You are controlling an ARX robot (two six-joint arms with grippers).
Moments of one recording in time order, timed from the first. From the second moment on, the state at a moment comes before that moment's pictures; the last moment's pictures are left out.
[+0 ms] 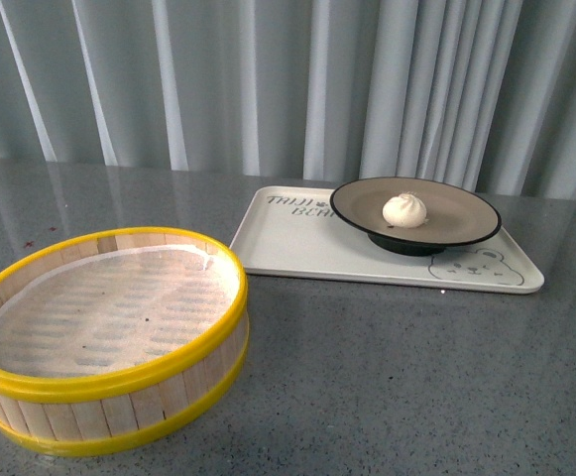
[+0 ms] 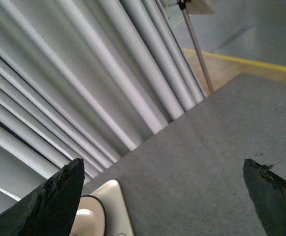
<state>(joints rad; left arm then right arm) 0.00 0.00 0.03 0.00 0.00 0.00 -0.38 1.30 0.73 0.55 0.02 0.54</state>
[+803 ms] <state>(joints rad) 0.00 0.00 0.03 0.00 0.00 0.00 -0.21 0.60 0.03 0.57 -0.20 0.01</state>
